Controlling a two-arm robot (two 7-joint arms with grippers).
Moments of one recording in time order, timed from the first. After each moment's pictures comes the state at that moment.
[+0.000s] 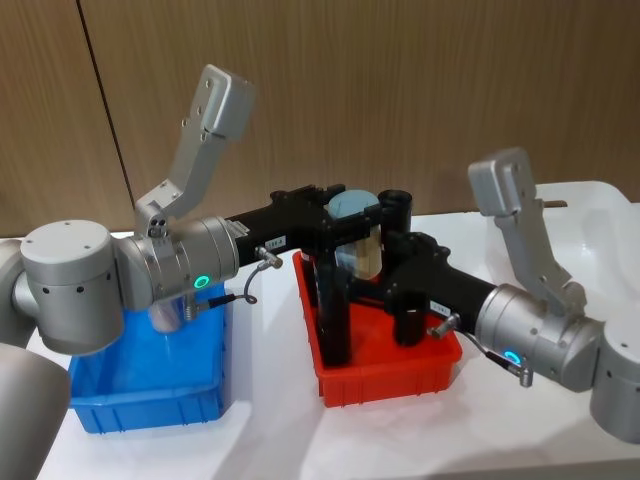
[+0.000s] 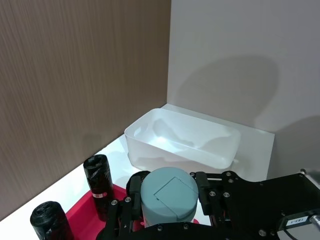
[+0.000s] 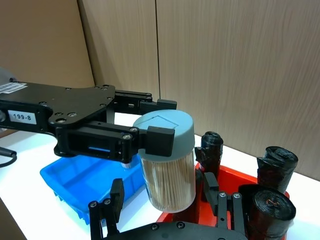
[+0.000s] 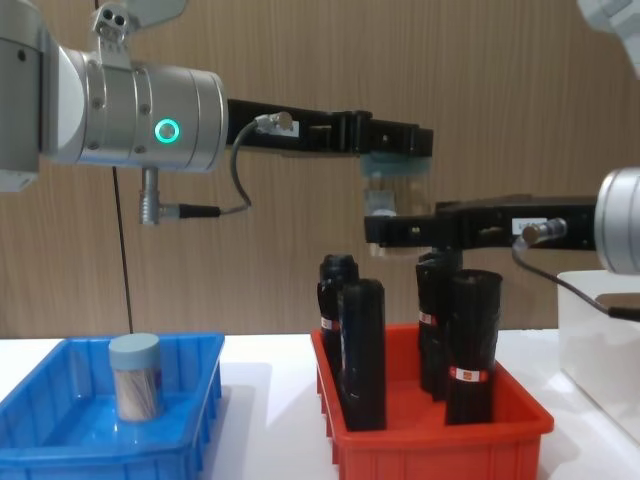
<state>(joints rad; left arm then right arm) -0.63 0.25 0.35 -1.40 -0.39 0.46 -0.67 0.33 0.21 -0.29 -1.60 0.23 0.36 0.45</state>
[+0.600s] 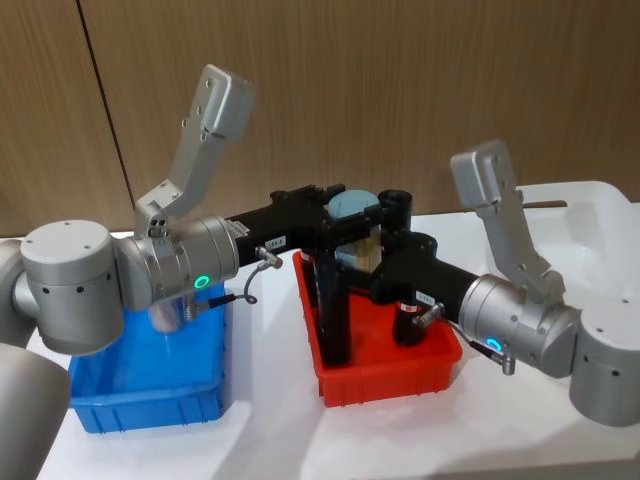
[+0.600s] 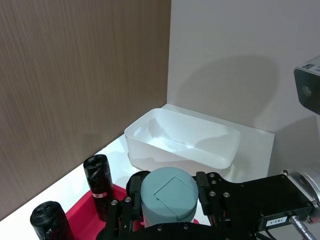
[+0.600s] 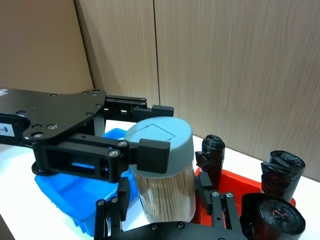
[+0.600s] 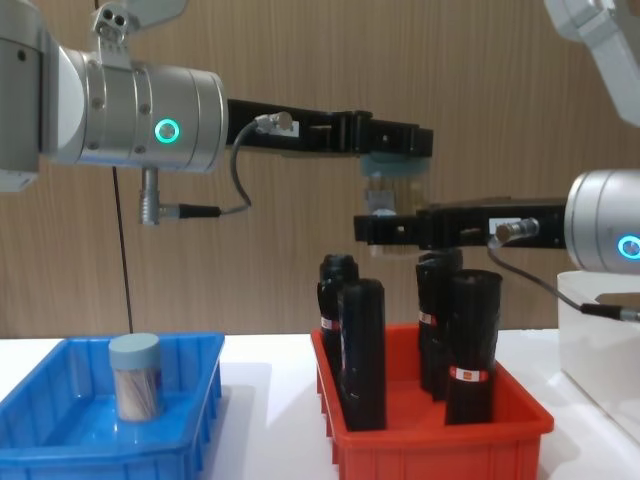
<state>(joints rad) -0.63 0.25 0.35 -1.40 -0.39 0.46 -0.67 0.38 0.18 -0.30 -1.52 0.22 0.35 0.45</state>
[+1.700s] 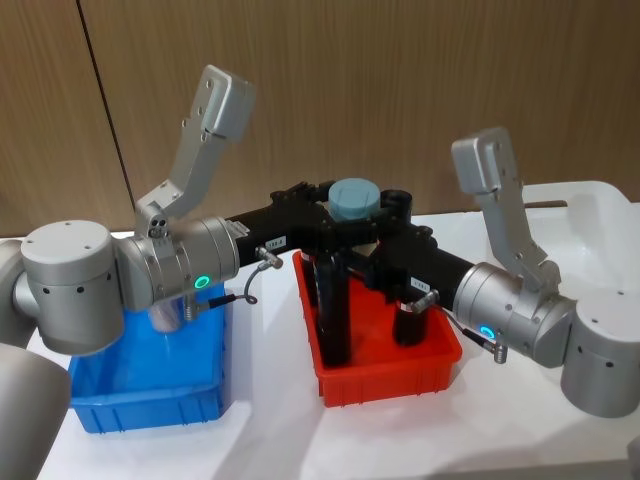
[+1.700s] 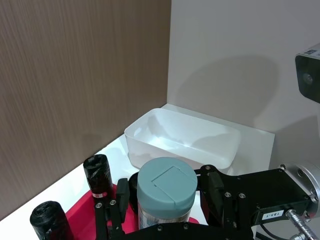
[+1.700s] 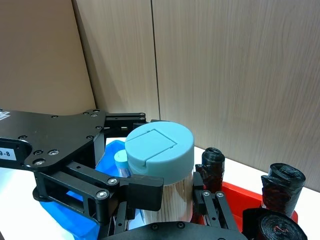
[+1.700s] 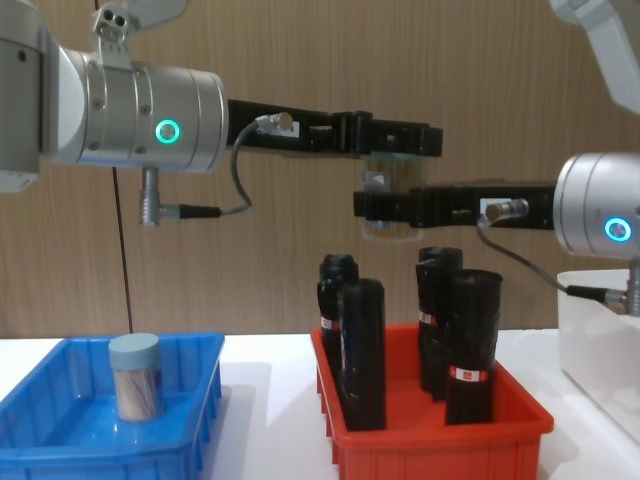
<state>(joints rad) -0.63 0.25 0.35 -1.40 -0.39 0.46 -0.67 0.40 0.17 -0.31 -1.51 0.25 0.32 0.43</state>
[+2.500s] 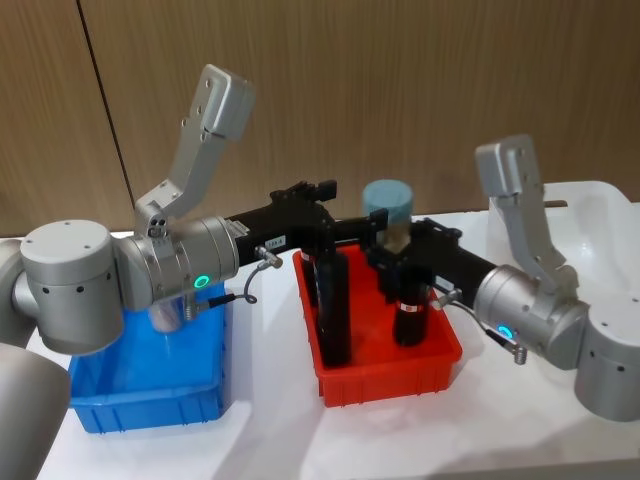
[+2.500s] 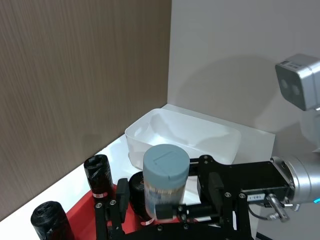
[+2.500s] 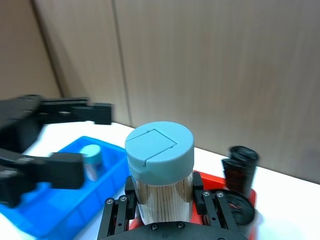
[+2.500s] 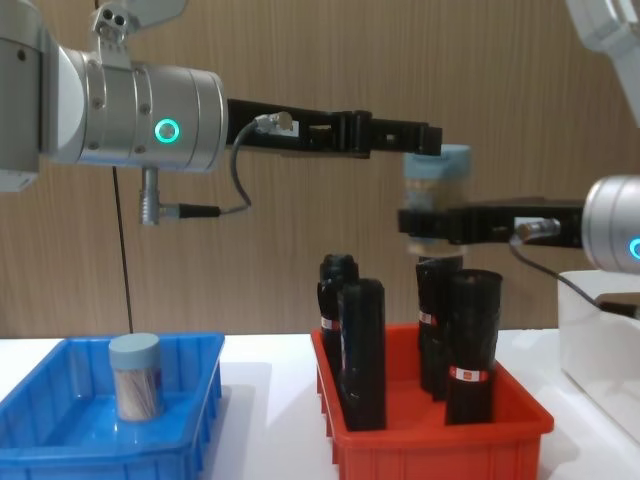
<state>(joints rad) -0.63 0.25 0.35 -1.40 -0.39 0.46 -0.67 0.40 0.19 -0.29 -1.47 0.25 0.30 0.35</state>
